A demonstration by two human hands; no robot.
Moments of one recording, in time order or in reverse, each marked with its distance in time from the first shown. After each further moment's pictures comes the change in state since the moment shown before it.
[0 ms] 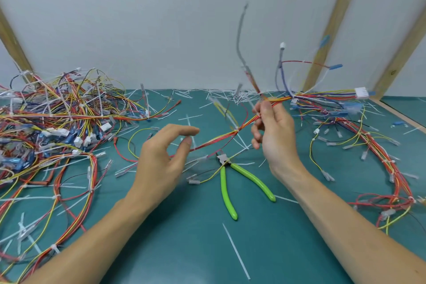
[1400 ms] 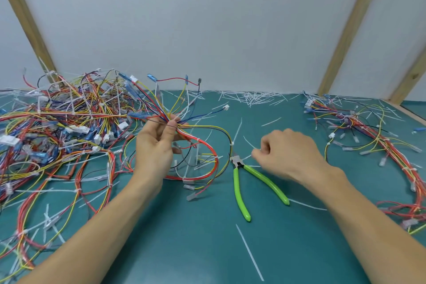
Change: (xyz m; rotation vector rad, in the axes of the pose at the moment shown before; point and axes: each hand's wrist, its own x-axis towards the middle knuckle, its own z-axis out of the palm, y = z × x) left_hand 0.018 -0.025 -0.009 -0.501 0.268 -0.458; right_hand 0.000 -0.001 -0.022 -1.503 -0.367 -0.197
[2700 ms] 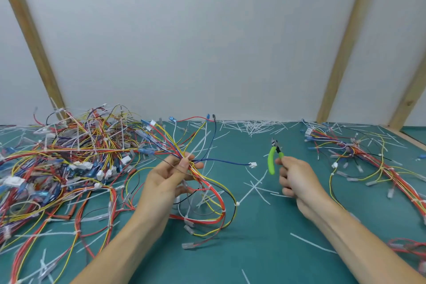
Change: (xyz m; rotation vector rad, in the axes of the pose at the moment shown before) left_hand -0.004 0.003 -0.001 -0.183 -0.247 -0.193; right_hand 0.023 0.017 0.022 1.337 0.041 0.643
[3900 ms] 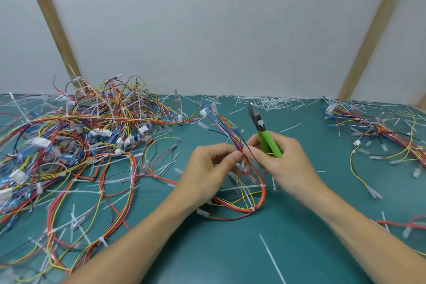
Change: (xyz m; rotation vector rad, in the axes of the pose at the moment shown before) left_hand -0.015 -0.015 0.020 0.409 -0.284 0.165; right_hand -0.061 -0.001 0.044 -0.219 -0.401 -0.575
